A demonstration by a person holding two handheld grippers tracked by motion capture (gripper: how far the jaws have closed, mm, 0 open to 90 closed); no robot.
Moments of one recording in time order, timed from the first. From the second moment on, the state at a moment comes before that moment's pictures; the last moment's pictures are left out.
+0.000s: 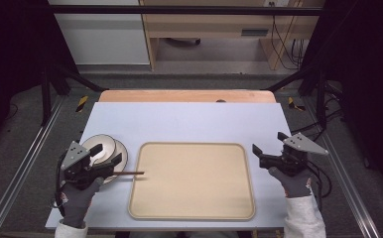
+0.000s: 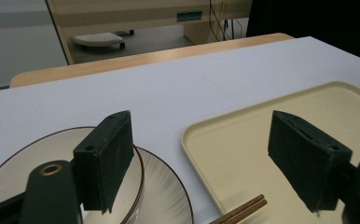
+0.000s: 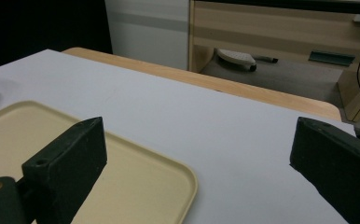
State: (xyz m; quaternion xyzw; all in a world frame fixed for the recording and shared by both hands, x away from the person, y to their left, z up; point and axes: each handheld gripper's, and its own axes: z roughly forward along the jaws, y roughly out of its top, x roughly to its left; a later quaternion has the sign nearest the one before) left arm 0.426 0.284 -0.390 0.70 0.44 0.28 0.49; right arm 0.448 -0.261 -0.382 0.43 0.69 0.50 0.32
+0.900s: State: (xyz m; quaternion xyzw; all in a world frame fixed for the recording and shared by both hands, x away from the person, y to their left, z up) left arm 0.389 0.330 -0.399 0.71 0.44 0.27 0.48; right arm 0.441 -0.244 -0.378 0.41 0.70 0.50 0.30
